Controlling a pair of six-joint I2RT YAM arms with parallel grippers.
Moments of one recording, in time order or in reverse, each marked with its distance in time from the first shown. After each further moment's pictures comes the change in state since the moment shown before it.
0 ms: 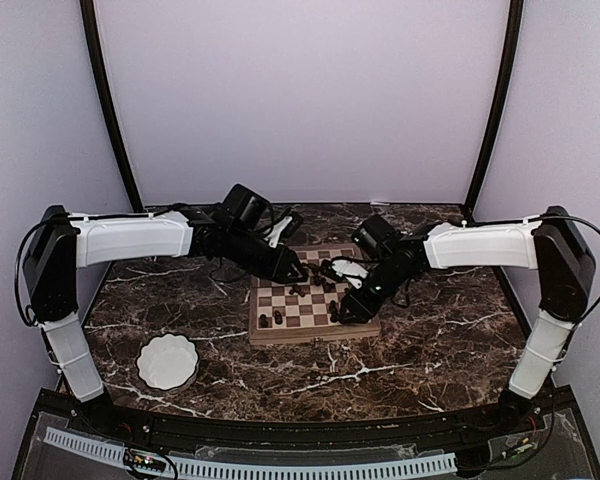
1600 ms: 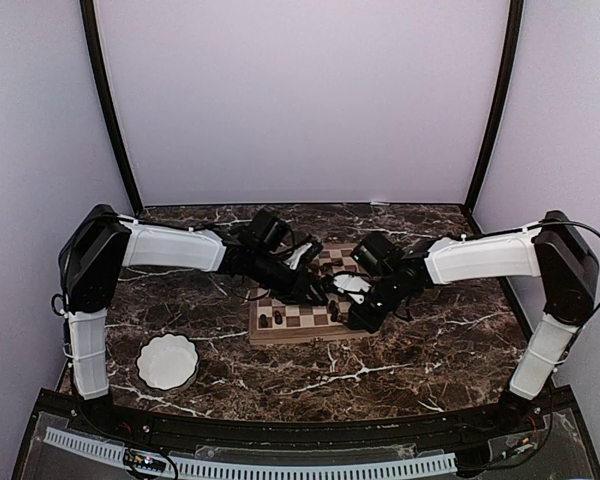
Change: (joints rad) left arm -0.021 0.211 0.027 0.135 0.219 -0.124; right arm 0.048 -0.021 -0.115 0.086 0.117 0.000
